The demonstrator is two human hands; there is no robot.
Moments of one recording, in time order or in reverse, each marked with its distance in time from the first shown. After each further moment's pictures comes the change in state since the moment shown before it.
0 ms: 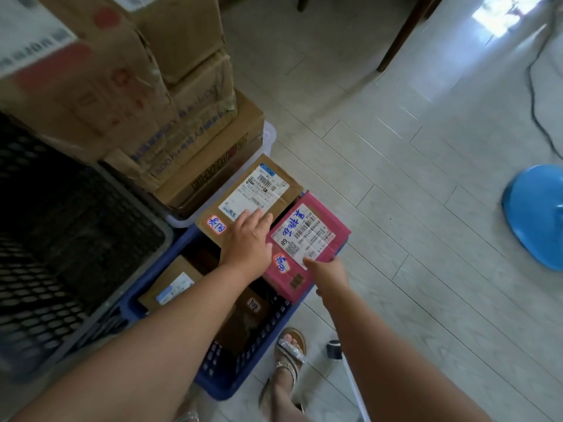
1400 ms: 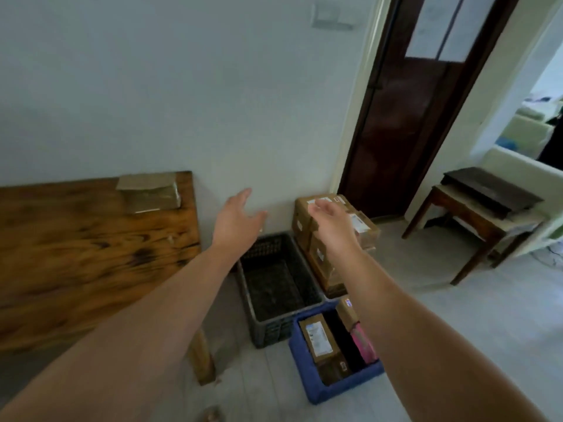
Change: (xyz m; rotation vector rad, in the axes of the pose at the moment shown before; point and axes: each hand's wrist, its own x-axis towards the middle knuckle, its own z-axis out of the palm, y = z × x) left_hand -0.629 -0.011 -0.391 -0.521 1.039 -0.288; right_hand -0.706 -0.006 -0.001 -0.075 -0.487 -1.116
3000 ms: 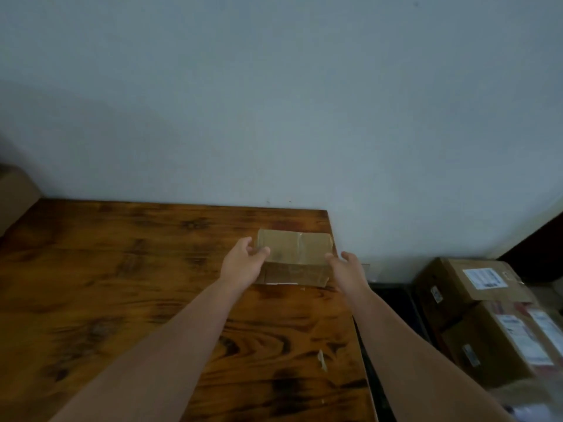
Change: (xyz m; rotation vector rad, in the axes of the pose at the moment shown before) left_hand 0.288 -0.342 -0.189 -0.089 0.022 -0.650; right_hand 0.214 0.012 0.458 -0.218 -0.204 0.297
